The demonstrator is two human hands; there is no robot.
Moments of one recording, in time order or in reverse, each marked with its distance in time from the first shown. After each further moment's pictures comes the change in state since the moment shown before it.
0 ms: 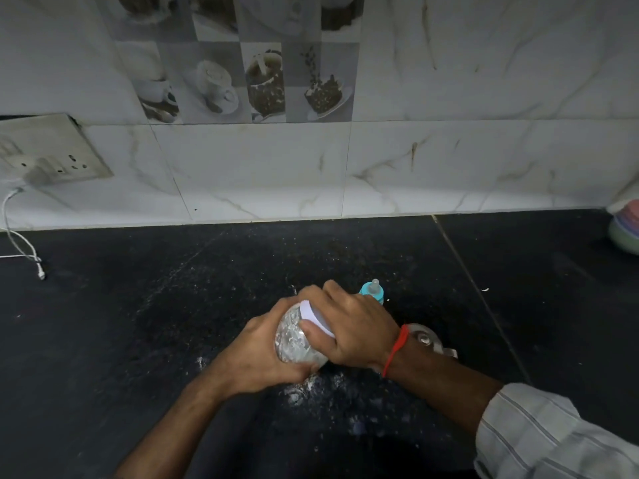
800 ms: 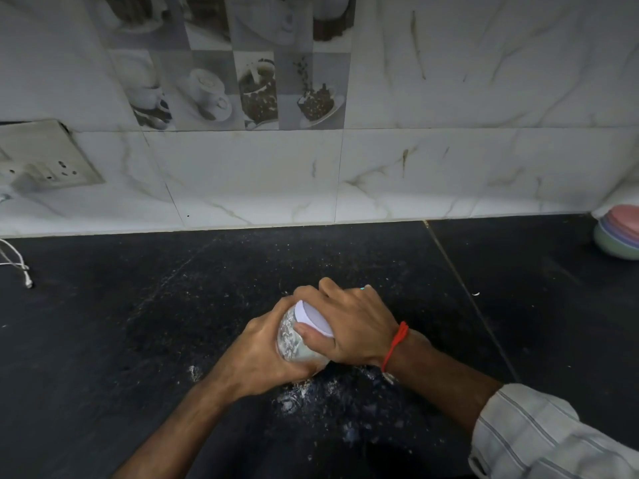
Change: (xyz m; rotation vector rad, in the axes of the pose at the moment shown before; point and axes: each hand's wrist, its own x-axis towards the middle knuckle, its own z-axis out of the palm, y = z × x) left_hand 0.009 0.010 0.008 0.028 0.072 0.064; right_hand 0.005 0.003 -0.022 -0.115 -0.046 0.015
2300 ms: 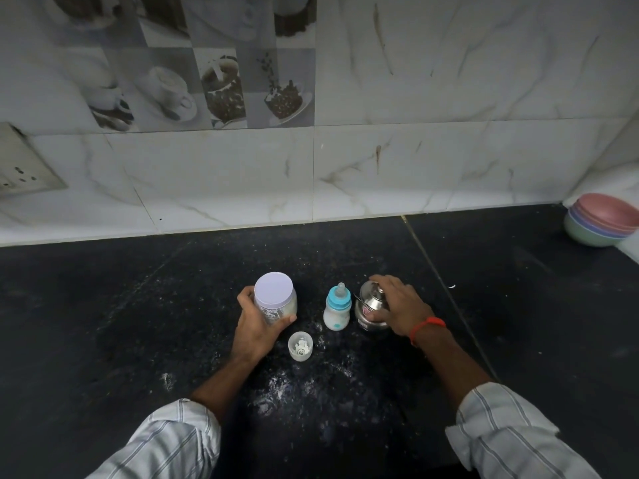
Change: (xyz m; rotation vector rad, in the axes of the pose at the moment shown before) left_hand 0.081 -0.099 0.070 -0.057 0.368 -0.367; right_hand -0.066 0.141 0.032 0.260 -0.348 0.800
